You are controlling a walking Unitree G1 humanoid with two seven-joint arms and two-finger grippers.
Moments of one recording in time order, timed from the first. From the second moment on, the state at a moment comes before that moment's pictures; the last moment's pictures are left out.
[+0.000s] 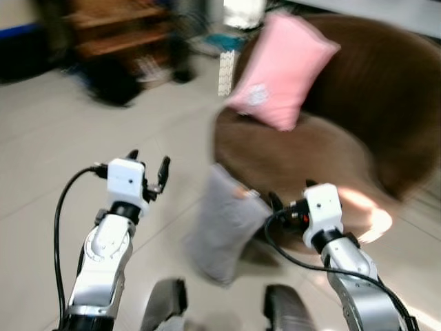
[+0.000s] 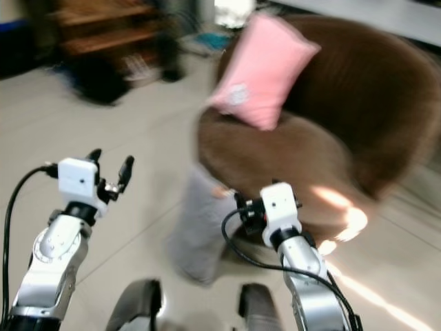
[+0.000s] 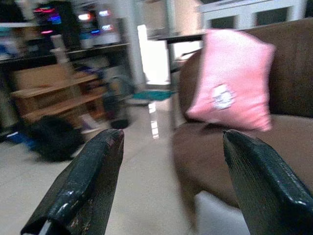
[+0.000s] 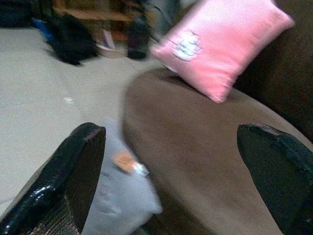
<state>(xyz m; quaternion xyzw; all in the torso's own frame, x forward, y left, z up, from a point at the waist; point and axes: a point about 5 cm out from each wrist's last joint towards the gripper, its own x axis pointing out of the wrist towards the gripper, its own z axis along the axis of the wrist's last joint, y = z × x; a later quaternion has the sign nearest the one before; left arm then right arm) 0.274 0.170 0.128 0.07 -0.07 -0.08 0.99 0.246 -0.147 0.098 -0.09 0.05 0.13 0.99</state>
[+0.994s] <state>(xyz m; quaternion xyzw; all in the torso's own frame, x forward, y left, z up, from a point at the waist) 0.275 0.159 0.125 0.07 -0.07 -0.10 0.99 0.246 -0.155 0.086 -0.10 0.08 0.13 0.98</state>
